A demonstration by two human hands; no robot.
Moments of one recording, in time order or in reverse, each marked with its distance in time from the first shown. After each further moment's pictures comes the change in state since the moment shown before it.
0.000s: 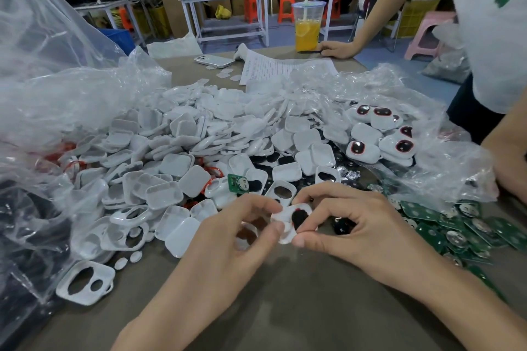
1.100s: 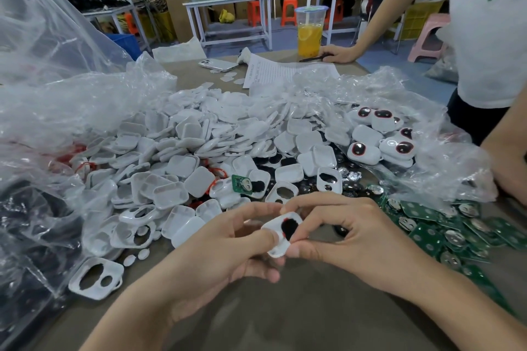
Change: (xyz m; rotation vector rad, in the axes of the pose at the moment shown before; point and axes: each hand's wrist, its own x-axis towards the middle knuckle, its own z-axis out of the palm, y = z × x) left_hand 0.006 -0.002 -0.012 -0.776 -0.344 -0.450; right_hand -0.001 0.004 0.008 0.067 -0.054 -0.072
